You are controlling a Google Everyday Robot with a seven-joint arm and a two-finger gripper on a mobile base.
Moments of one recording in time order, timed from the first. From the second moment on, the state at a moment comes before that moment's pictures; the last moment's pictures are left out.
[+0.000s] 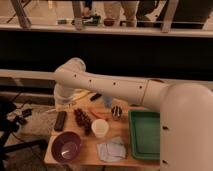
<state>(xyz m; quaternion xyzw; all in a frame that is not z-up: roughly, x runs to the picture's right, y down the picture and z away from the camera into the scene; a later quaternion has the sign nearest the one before) -0.233 0.084 0.699 -0.29 -0.27 -0.10 0.91</state>
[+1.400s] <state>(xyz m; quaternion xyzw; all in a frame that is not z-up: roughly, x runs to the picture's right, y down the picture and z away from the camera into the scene) -0.259 0.135 0.632 -0.38 -0.41 0.02 0.83</state>
